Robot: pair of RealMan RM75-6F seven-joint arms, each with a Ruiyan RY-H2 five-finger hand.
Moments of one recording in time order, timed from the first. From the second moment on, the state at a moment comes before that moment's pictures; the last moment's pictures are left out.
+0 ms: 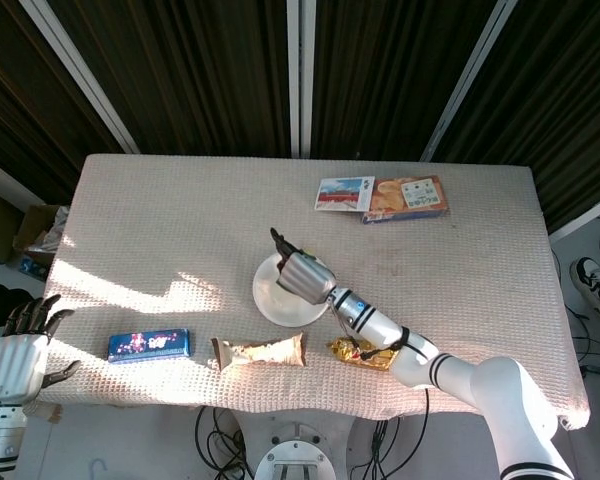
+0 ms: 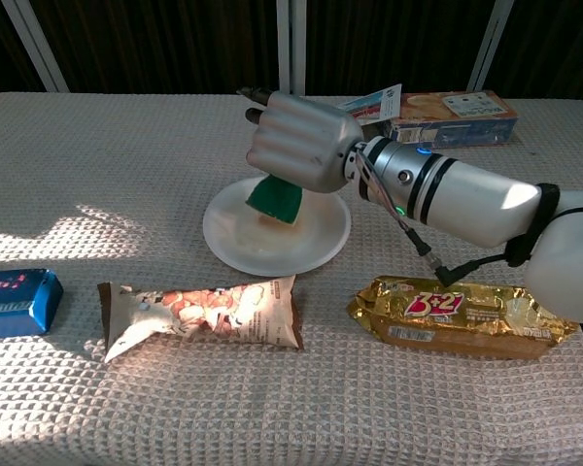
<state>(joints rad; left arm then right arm) 0.00 -1.20 0.01 -1.62 1.52 1.55 0.18 1.01 -1.94 0.13 -0.80 -1.65 0.98 -0.77</state>
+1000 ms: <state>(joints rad) 0.02 -1.21 0.01 -1.60 1.53 1.56 0.15 1.06 -1.91 0.09 -0.92 -1.66 0.93 -0.83</state>
